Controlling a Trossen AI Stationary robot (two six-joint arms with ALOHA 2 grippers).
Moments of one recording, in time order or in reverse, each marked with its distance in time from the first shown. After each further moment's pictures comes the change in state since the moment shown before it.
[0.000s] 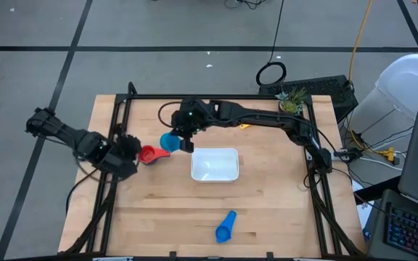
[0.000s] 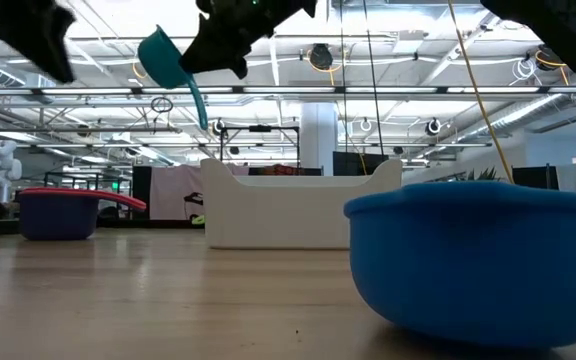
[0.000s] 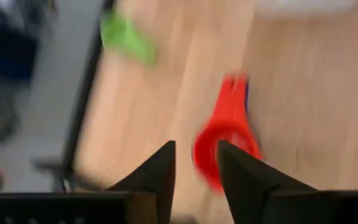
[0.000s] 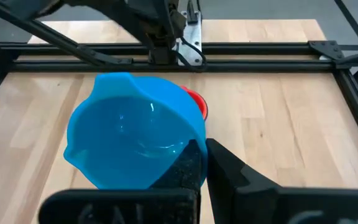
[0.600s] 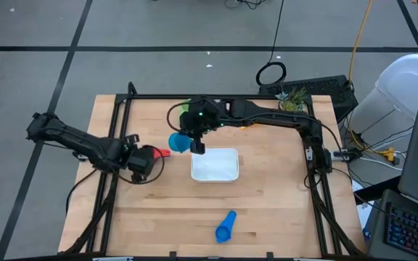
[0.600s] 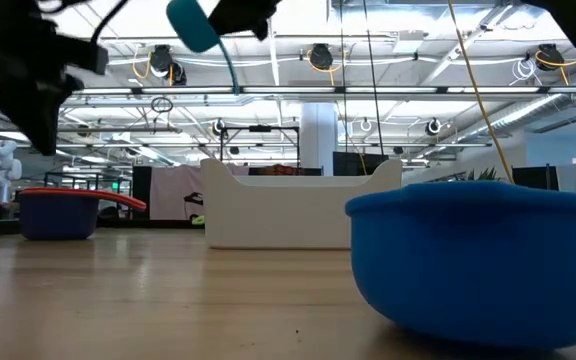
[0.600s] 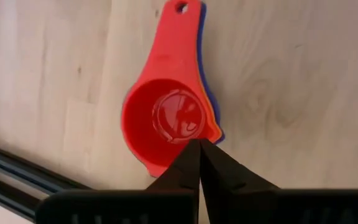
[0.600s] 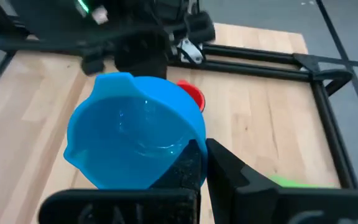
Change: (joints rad) left arm 0.162 0.120 -0.229 0.277 0.266 0.101; right arm 0.039 -0.131 -0.001 -0.156 0.085 -0.093
